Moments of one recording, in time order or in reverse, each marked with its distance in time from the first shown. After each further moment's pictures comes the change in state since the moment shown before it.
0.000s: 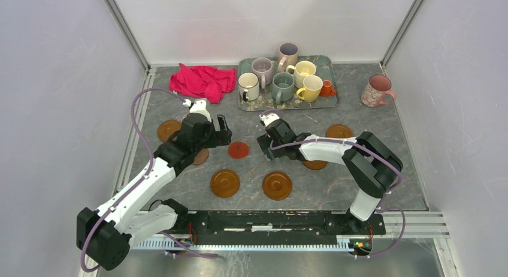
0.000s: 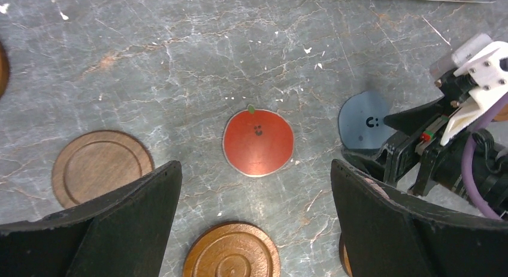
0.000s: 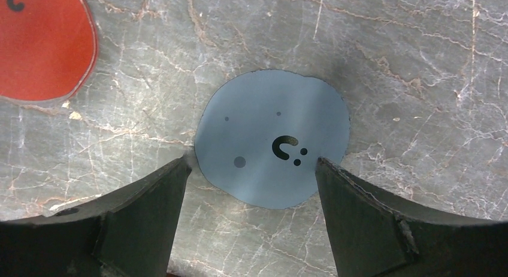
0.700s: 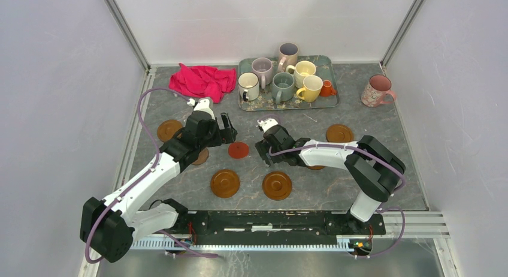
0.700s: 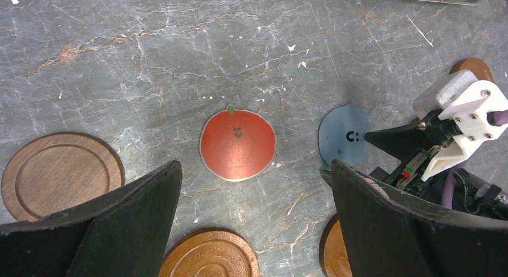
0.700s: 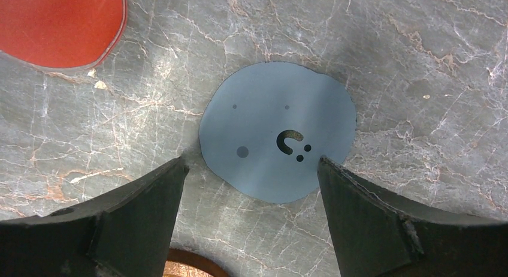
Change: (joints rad) left arm 0.000 0.087 0.000 0.071 0.055 -0.078; right arm 0.062 -0.035 -0.040 -0.002 0.022 0.030
